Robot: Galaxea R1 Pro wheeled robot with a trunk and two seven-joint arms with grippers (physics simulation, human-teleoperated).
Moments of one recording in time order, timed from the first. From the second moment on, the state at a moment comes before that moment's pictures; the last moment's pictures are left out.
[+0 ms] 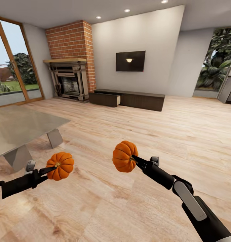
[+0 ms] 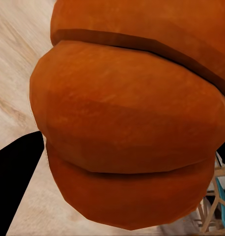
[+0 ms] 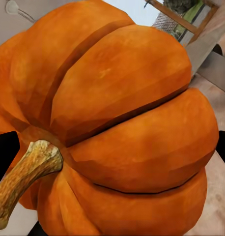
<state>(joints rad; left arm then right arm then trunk) -0.35 0.53 0.16 -1.19 1.00 0.99 -0.61 -0.42 -0.23 0.25 -1.33 -1.21 0.58 0.63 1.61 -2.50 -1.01</state>
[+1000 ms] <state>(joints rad) -0.35 0.53 0.16 -1.19 1.00 0.99 -0.61 -0.42 -0.23 0.25 -1.32 -1.21 0.56 0.63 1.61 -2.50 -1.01</state>
